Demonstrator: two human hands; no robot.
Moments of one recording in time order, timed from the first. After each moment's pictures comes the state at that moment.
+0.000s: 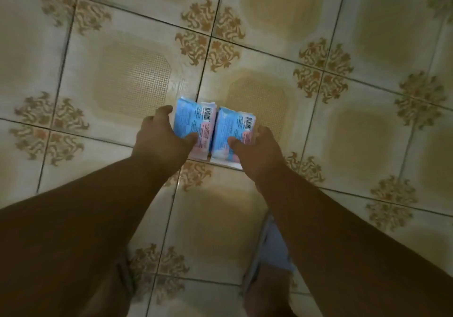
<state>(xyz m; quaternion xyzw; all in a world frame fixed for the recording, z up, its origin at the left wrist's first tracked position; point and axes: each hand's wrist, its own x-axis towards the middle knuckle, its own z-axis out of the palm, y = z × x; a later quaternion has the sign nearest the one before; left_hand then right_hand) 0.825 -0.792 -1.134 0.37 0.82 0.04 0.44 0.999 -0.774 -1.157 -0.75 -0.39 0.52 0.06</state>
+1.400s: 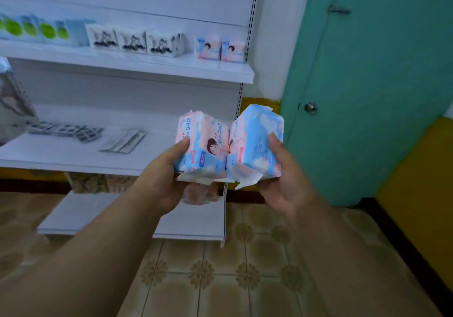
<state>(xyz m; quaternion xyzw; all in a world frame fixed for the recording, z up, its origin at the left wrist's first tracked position) 0.802 -0.543 -0.193 0.32 0.37 0.56 0.67 1.009 -0.547 -0.178 -0.32 -0.35 0.68 0.56</state>
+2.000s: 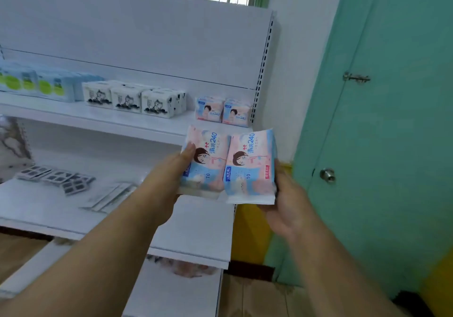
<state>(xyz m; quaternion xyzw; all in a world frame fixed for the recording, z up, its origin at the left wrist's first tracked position) 0.849 -0.351 -0.104 0.40 0.48 0.61 0.50 1.052 -0.321 -0.118 -0.30 -0.41 0.66 0.56</state>
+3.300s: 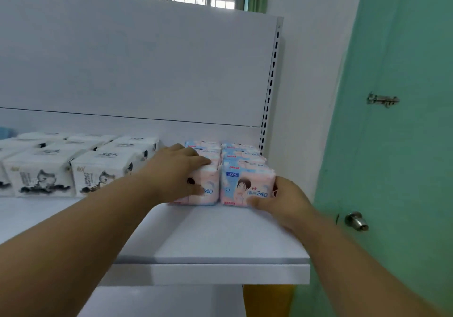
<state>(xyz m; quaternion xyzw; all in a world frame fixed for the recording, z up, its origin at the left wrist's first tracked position) 0.754 0.025 -0.031 0.83 0.51 0.10 -0.19 1.013 0.009 -0.091 -0.59 -0.63 0.26 0.43</state>
